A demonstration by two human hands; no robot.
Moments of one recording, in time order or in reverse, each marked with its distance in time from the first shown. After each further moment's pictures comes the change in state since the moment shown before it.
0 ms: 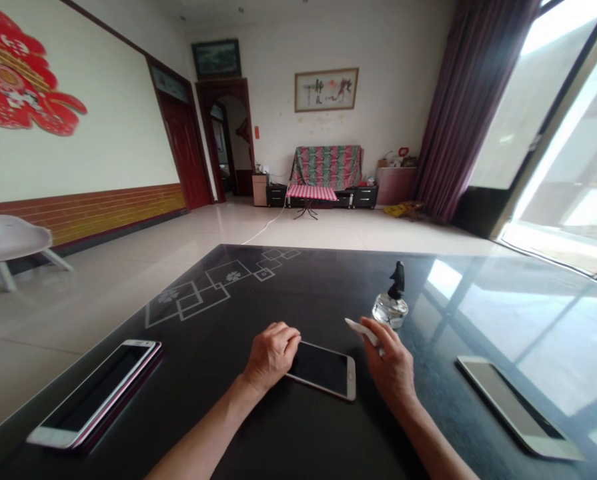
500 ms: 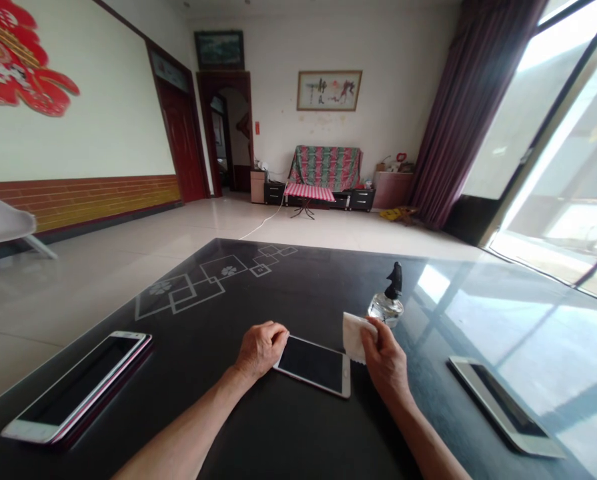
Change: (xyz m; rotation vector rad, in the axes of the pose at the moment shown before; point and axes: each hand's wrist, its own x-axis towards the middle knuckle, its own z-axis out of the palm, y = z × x) left_hand -0.006 -0.021 0.007 -0.069 -0.031 -0.164; right_hand 0.000 0.006 0.001 -0.109 0.070 0.043
